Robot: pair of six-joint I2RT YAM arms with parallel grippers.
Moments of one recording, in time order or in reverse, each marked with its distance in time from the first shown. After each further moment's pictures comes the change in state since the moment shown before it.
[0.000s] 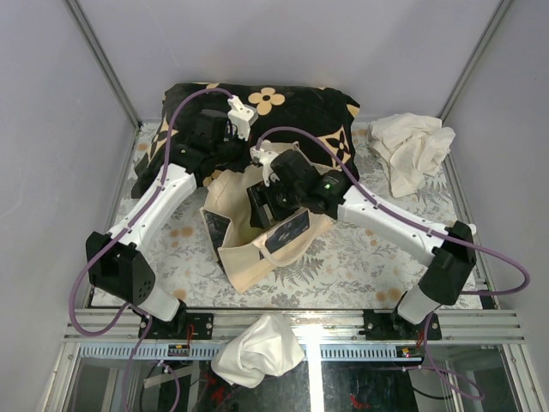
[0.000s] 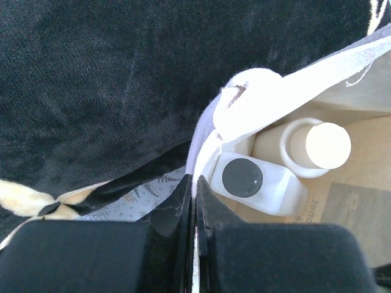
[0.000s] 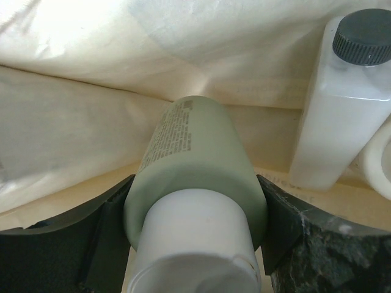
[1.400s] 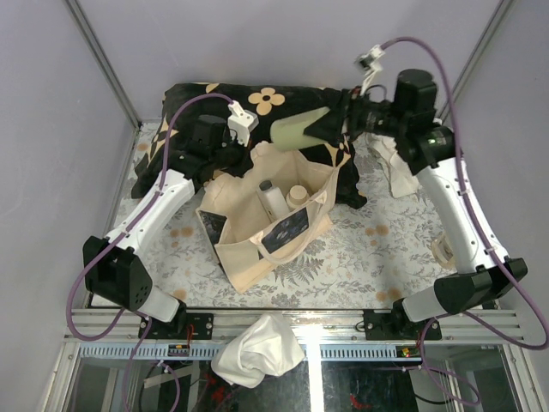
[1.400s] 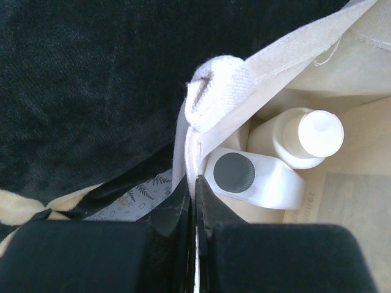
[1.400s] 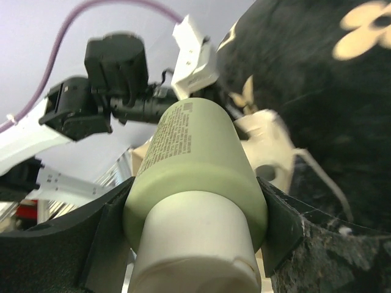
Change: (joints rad) left arm 0.001 -0.039 -0.082 0.060 0.059 0.031; right arm -0.634 -0.142 0.276 0.154 -0.620 0.070
